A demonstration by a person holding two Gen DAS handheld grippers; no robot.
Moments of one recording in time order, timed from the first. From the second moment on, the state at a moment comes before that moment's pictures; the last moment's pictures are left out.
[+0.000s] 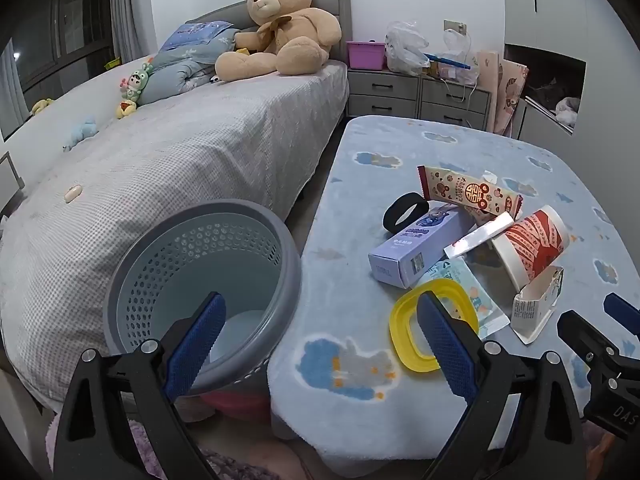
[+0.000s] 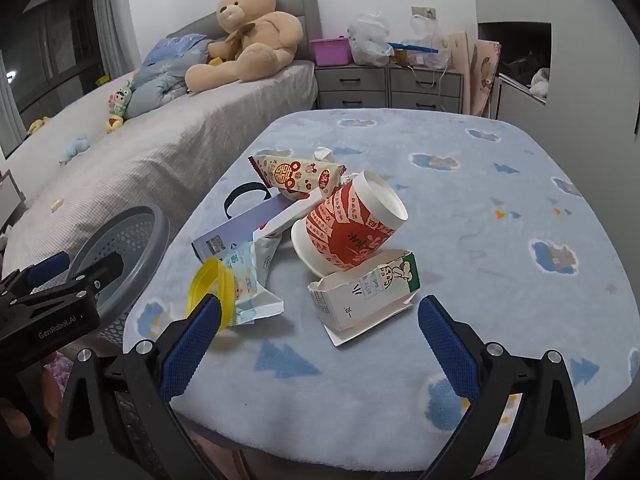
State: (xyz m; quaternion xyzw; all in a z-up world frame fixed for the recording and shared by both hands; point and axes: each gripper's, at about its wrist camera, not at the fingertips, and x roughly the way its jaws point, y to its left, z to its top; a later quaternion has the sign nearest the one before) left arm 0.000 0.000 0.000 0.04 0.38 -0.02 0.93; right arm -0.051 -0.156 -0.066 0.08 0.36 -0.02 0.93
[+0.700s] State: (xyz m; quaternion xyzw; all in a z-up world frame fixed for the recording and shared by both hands) left arm 0.000 0.000 0.000 0.05 0.38 -0.01 0.92; right arm -0.054 -0.158 -0.065 0.08 0.36 -0.01 0.93
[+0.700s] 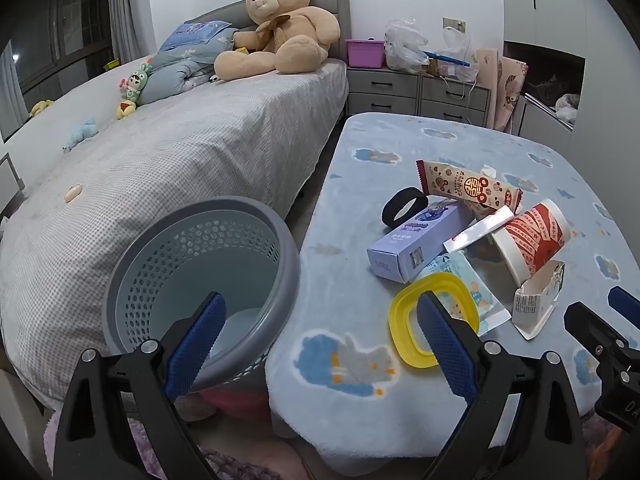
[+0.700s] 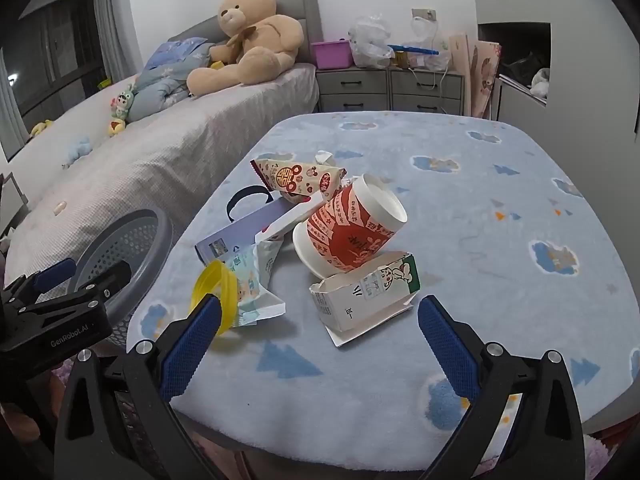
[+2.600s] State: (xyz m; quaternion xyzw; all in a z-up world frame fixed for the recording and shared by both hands) left arm -0.003 -0.002 -0.002 0.05 0.38 -0.01 0.92; right arm -0.055 -0.156 -0.063 0.09 0.35 -0.01 0.93
